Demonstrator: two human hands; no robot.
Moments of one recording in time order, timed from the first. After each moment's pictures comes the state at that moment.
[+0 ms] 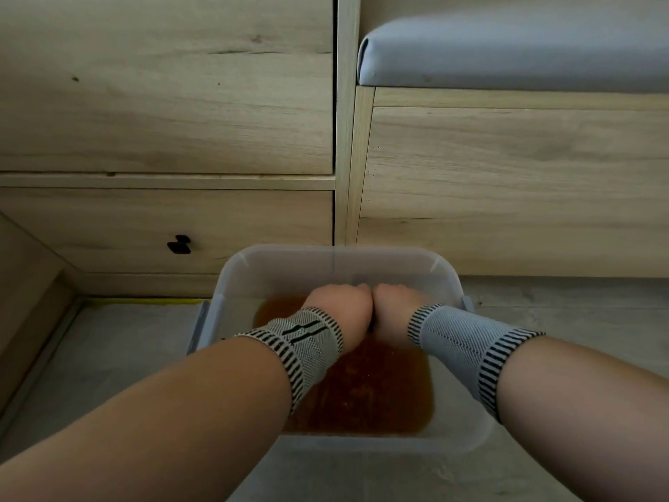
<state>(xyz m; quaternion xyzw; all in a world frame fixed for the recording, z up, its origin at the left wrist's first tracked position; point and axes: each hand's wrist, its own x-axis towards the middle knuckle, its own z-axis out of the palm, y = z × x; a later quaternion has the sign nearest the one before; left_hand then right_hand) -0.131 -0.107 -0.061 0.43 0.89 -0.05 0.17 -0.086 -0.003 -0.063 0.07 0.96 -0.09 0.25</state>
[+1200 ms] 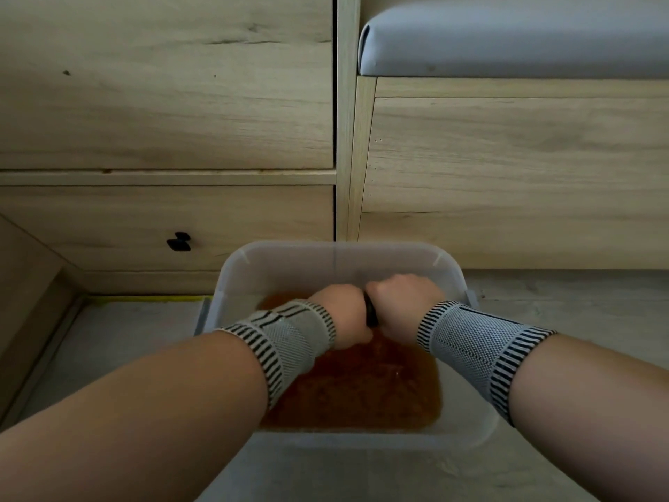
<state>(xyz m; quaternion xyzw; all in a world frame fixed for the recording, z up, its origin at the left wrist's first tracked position) -0.133 -0.107 -0.052 0.40 0.86 -0.03 0.31 -0.075 0.000 -0.052 0.00 0.99 -0.01 0.16</state>
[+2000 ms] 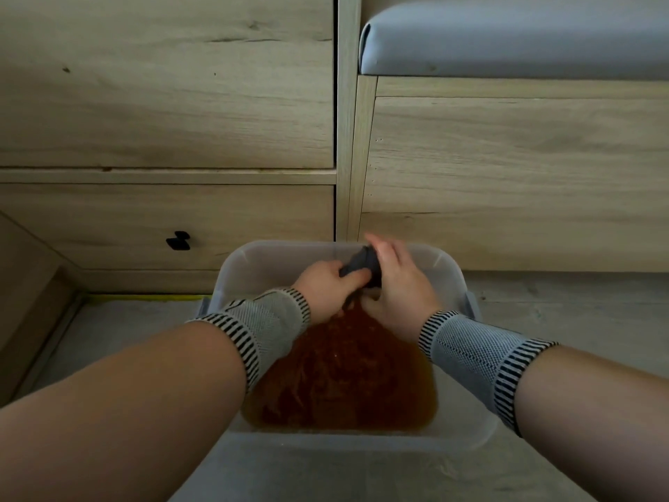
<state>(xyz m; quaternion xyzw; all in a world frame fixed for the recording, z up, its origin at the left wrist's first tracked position) -0.155 -0.126 -0.054 0.21 0.85 0.38 0.31 -0.075 0.001 -0.067 0.10 0.95 -0.29 -0.04</state>
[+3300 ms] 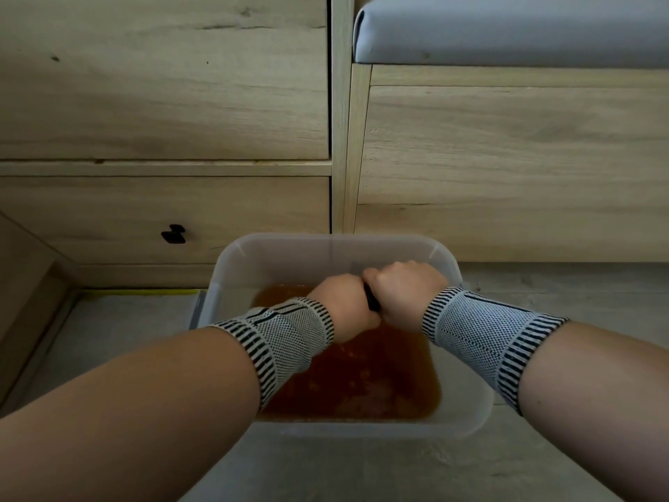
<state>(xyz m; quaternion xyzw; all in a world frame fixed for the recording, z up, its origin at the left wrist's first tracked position) -0.121 -0.107 -0.043 0.37 0.89 0.07 0.28 -0.073 0.006 -0.043 -0.03 0.99 0.03 0.13</state>
